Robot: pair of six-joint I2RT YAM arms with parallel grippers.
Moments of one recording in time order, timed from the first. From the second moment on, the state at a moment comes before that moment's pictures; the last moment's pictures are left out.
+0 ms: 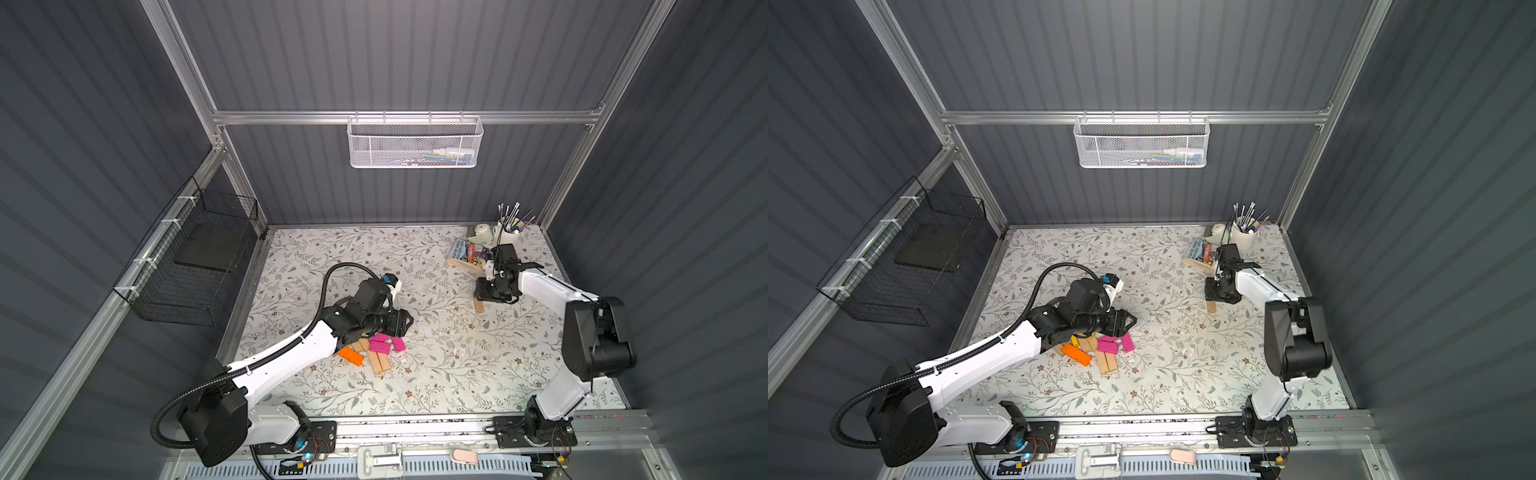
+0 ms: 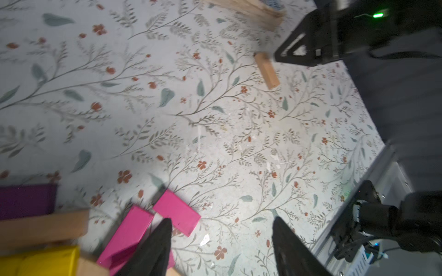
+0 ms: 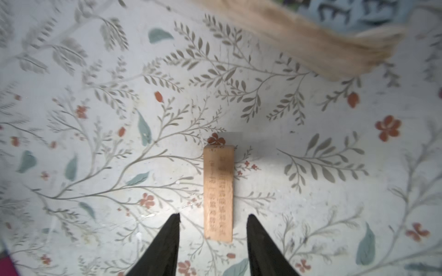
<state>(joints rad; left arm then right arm) -0.79 1.31 0.94 -0.44 0.07 -0.47 0.16 1.65 1.11 -0.59 -0.09 0.22</state>
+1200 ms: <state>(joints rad) -0.36 1.36 0.80 -0.80 -0.23 -0.63 0.73 1.42 1.13 -0.61 0.01 0.55</state>
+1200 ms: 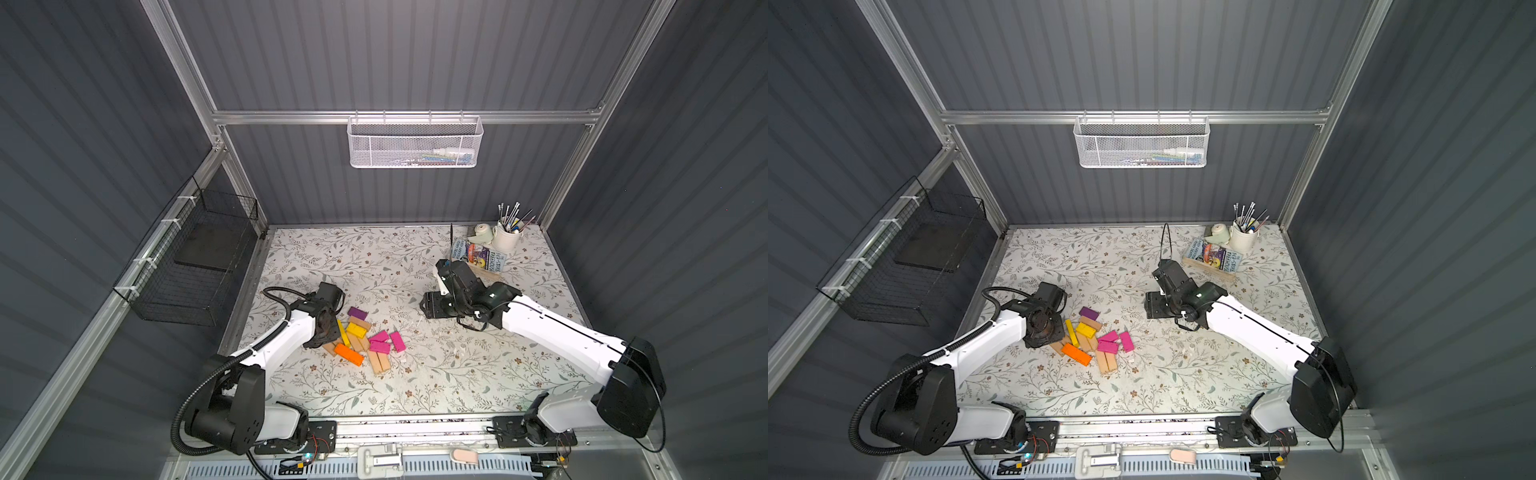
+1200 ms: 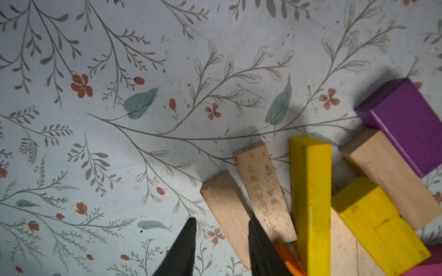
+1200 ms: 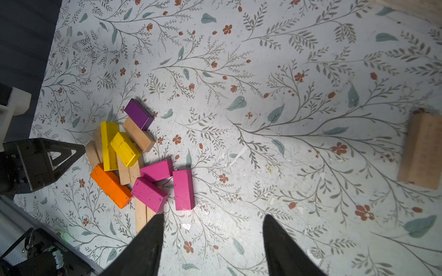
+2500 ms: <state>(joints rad) -0.36 1.43 0.73 -0.76 -0.19 -0.64 0.74 1.43 1.14 -0.61 0.01 0.54</state>
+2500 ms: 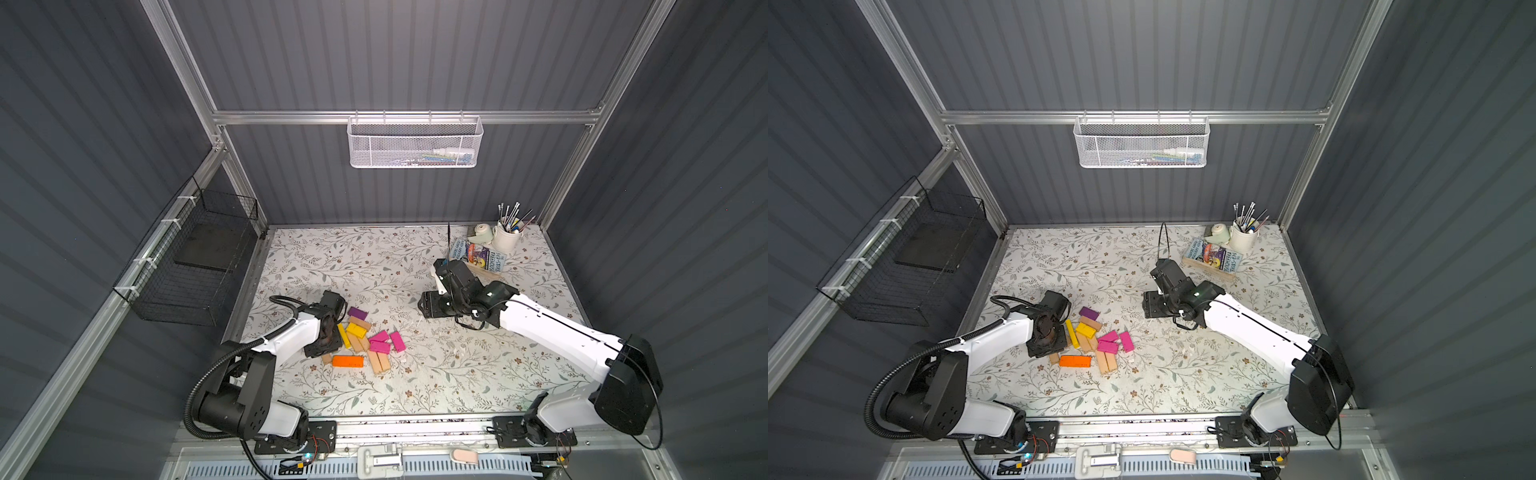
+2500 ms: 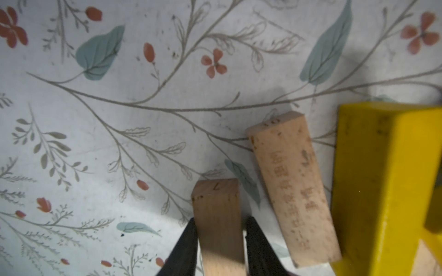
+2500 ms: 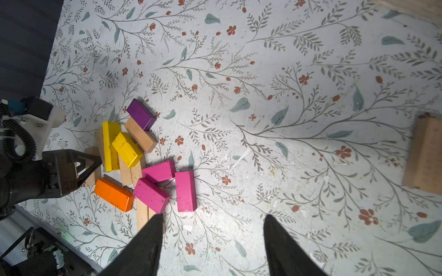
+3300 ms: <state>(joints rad) -0.79 1.67 1.23 -0.68 -0.08 -0.72 0.45 1.10 0.96 -0.57 0.13 0.58</state>
